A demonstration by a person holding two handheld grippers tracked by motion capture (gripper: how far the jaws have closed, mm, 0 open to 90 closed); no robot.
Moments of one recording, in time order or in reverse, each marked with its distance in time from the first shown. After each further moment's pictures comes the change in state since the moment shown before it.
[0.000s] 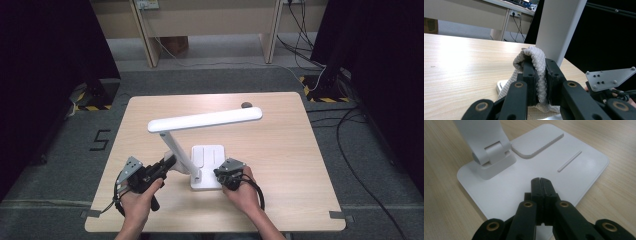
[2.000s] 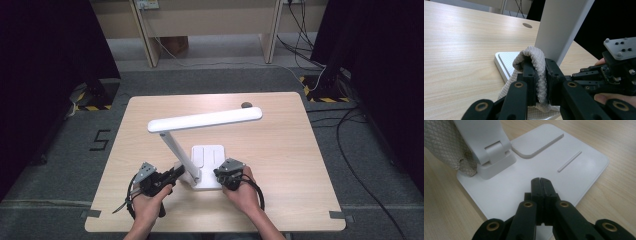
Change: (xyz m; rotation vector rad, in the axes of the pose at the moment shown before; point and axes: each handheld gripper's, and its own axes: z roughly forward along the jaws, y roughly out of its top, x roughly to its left) left arm 0.009 -0.040 0.022 0.151 0.005 -0.021; right arm 0.000 0.000 0.000 0.002 -0.004 -0.008
